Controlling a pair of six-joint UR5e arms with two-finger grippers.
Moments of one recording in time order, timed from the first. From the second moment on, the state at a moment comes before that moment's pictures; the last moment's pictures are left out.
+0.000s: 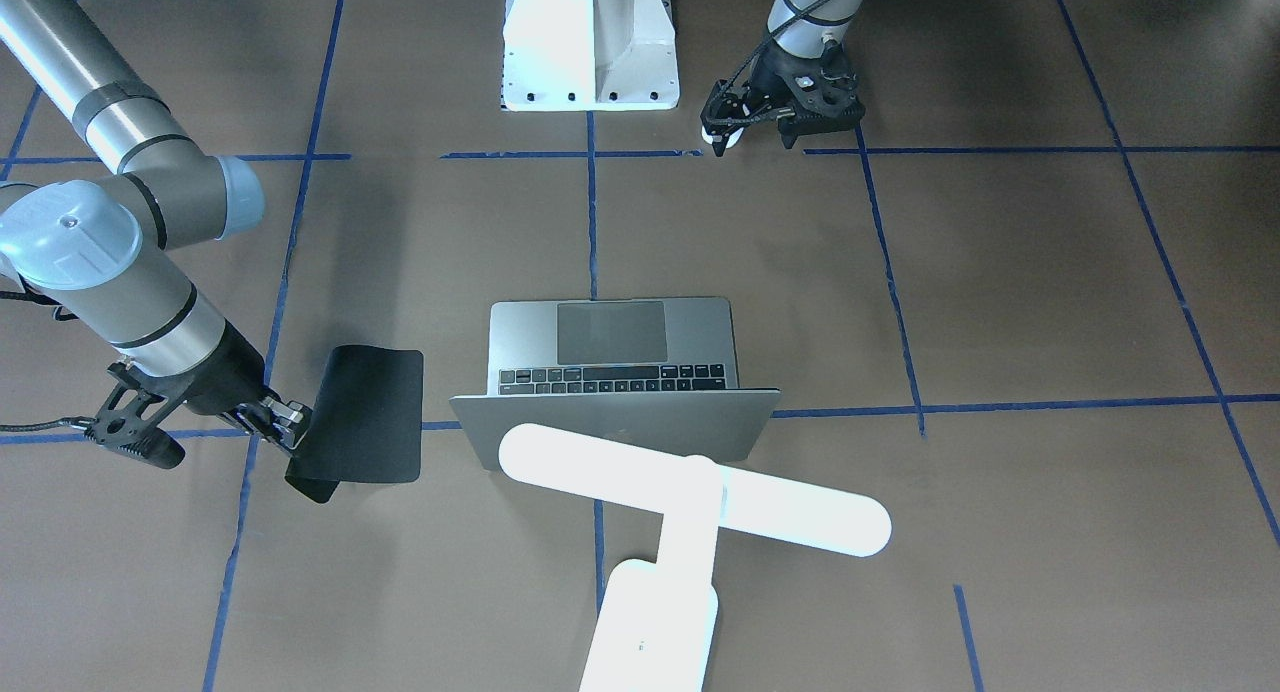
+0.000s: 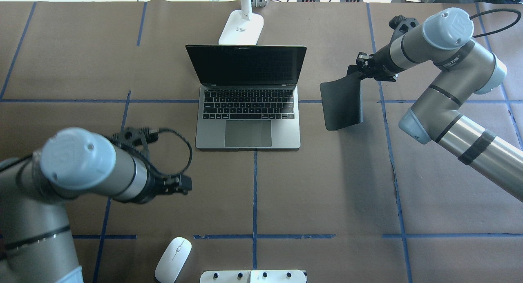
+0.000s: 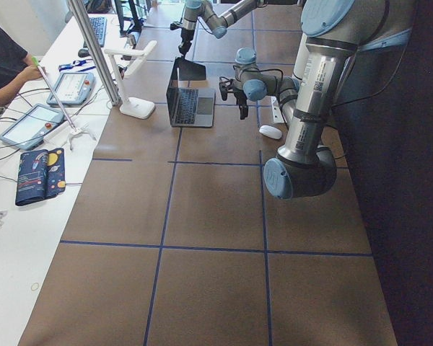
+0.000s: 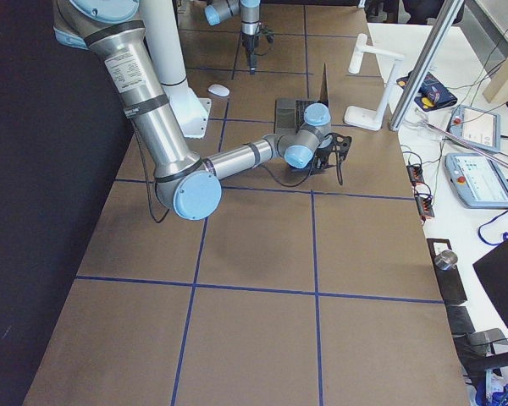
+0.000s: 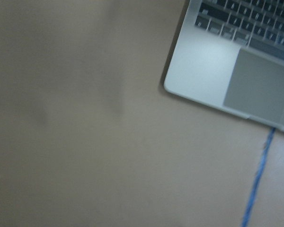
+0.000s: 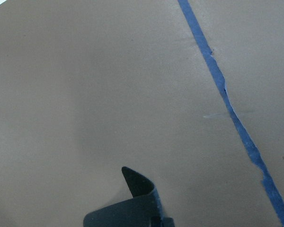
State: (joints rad) left arm -0.37 -1.84 -2.13 -1.58 -1.82 -1.46; right arm 0.90 -1.11 1.40 -0.94 2.04 1.42
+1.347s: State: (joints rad) left arm -0.12 -1.80 -2.14 -1.56 -1.68 -0.98; right arm 1.08 -1.12 1.45 -0.94 2.29 1.40
